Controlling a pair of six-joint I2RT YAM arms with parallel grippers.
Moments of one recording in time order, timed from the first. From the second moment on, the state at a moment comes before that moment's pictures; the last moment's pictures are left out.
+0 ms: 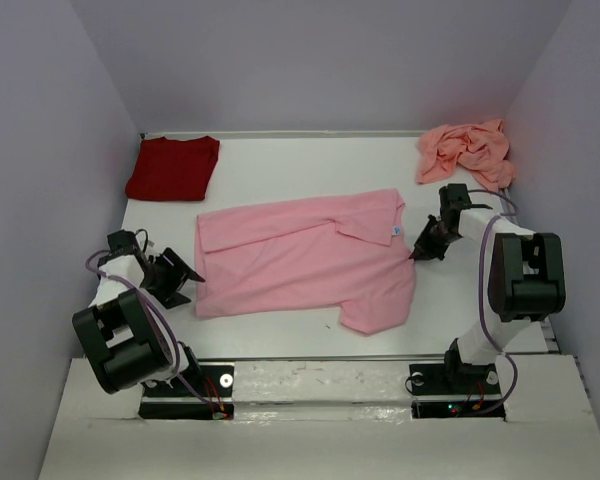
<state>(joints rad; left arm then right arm) 0.45 1.32 0.67 -0.72 0.44 -0.41 -0.02 1.69 0.99 -0.57 -0.20 0.60</state>
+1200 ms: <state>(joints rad) 0.37 1.60 0.81 -0.46 0.60 -0.38 -0.02 1.70 1.02 -0.57 -0.24 0.59</state>
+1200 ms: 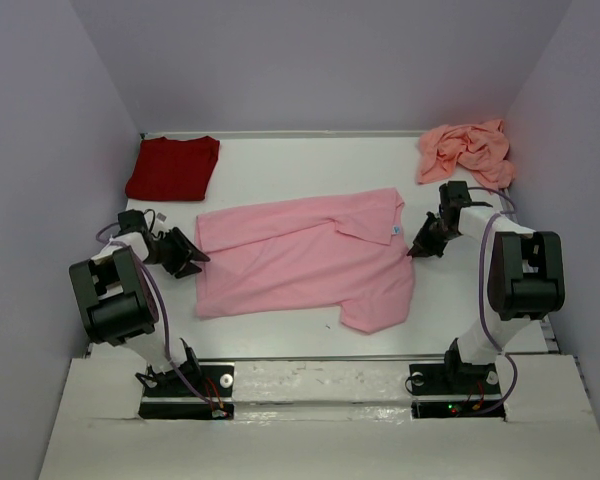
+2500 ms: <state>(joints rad) 0.31 1.67 0.96 -0.56 0.44 -0.39 -0.02 1.70 1.02 -0.57 -0.24 0.59</state>
